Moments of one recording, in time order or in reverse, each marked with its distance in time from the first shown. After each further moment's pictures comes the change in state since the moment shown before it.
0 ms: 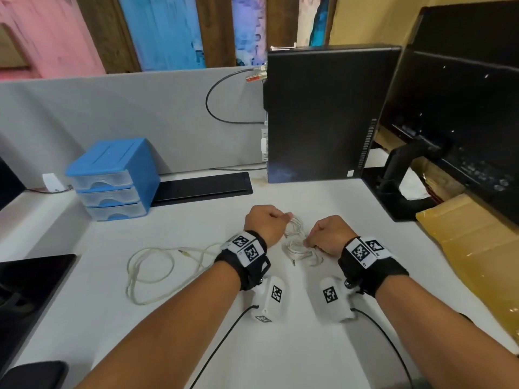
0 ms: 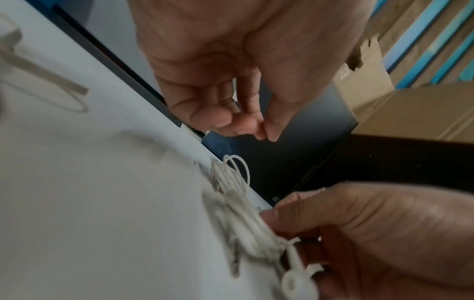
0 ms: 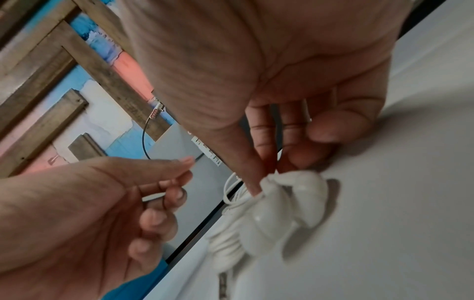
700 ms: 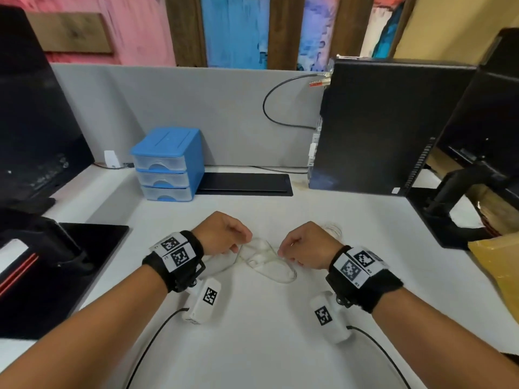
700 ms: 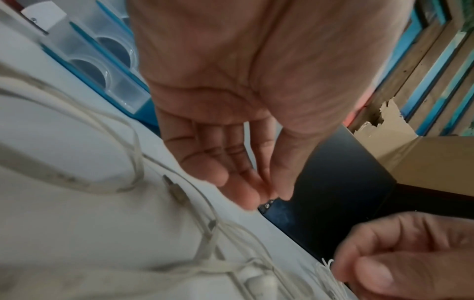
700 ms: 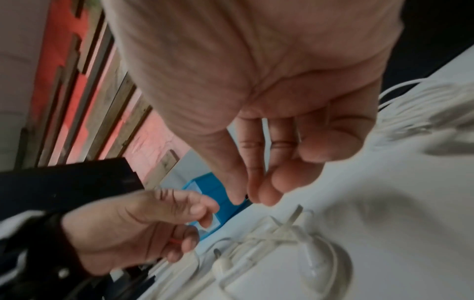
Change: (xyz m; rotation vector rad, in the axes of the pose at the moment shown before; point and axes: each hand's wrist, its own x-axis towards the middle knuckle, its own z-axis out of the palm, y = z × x) left_hand -0.033 -0.056 -0.167 0.172 -0.214 -0.105; right_hand -0.045 -0.081 0.073 -0.164 -0.328 -0.319
